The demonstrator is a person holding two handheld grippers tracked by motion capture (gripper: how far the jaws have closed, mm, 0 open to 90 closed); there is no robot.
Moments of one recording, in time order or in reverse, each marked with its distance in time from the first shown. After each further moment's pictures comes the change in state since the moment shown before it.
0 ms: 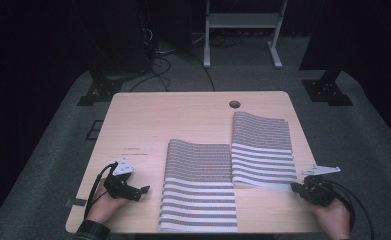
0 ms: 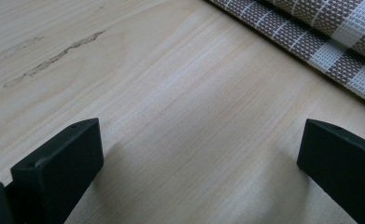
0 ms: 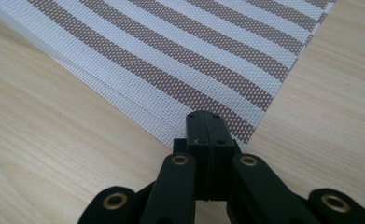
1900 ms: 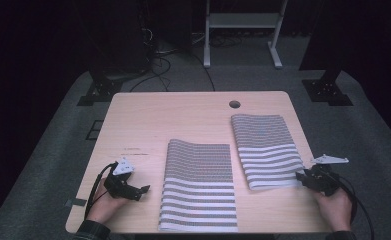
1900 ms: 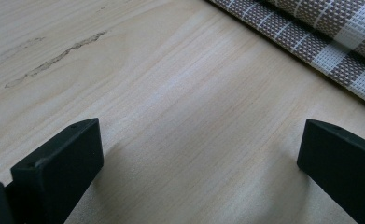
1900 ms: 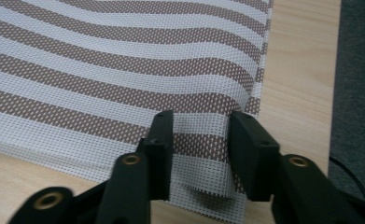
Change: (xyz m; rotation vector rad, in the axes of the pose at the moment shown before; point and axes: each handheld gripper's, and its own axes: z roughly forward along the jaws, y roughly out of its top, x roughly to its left) left arm 0.000 0.001 0.001 0.002 0.004 -0.005; right arm -0.037 0.011 0.012 -0.064 -0.104 0.100
